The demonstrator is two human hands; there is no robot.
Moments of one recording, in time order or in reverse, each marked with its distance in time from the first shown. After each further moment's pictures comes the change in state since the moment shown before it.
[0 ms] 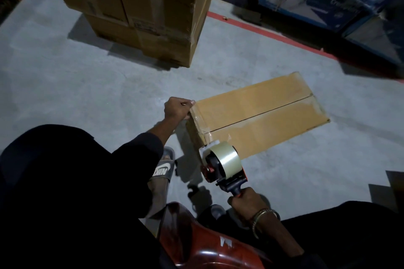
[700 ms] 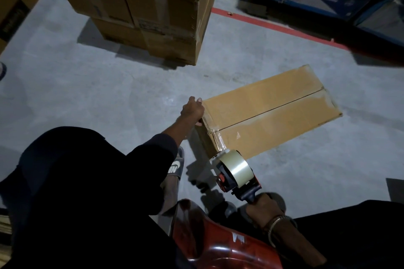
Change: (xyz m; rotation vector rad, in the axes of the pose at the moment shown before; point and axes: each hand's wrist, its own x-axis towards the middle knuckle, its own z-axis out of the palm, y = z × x) left_hand -0.022 0.019 0.017 0.289 -0.091 -0.113; right_hand -0.015 0.010 0.000 -0.069 -0.063 0.084
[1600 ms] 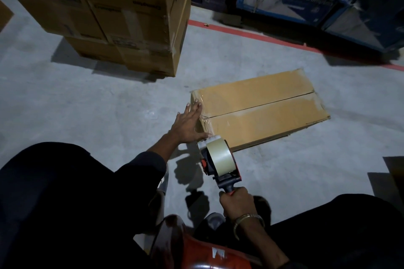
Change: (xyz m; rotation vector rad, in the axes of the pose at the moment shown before) left_hand -0.001 0.001 0.031 0.765 -0.289 0.700; right_hand 0.031 -0.018 0.010 0.403 0.190 0.035
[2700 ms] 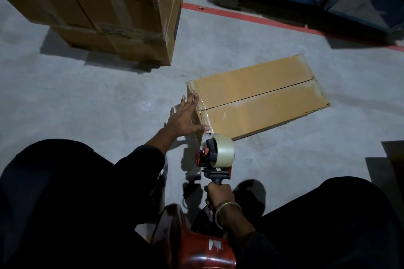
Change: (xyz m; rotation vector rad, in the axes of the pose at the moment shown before) left_hand 0.004 -0.002 0.005 -0.147 -0.030 -0.054; right_hand 0.067 0.044 0.090 0.340 -0.130 0.292
